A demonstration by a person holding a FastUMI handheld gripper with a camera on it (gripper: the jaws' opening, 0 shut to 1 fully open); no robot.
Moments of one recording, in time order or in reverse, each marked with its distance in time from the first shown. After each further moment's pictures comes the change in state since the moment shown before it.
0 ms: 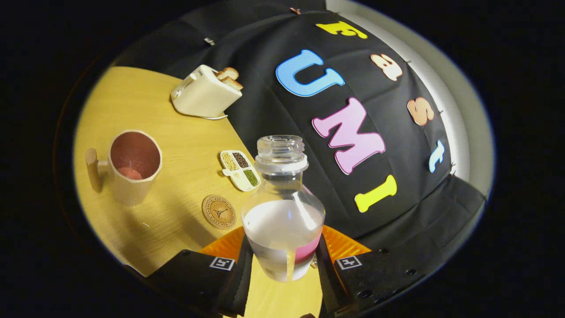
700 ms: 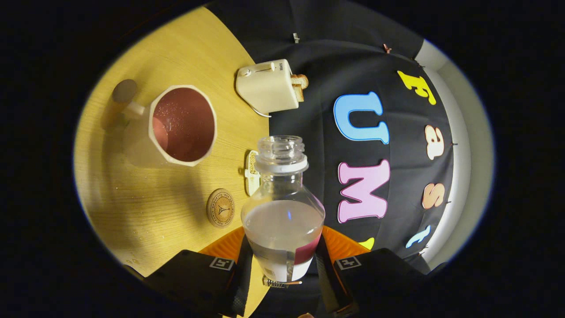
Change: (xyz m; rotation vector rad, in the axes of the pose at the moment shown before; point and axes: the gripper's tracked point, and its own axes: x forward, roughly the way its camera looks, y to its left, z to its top) arm 0.010 0.043 0.038 -0.487 -0.123 0.054
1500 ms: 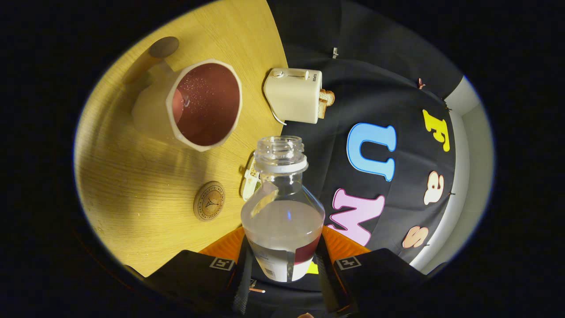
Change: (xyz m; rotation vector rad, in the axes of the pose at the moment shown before) arm 0.019 -0.002 0.009 -0.288 -0.084 0.000
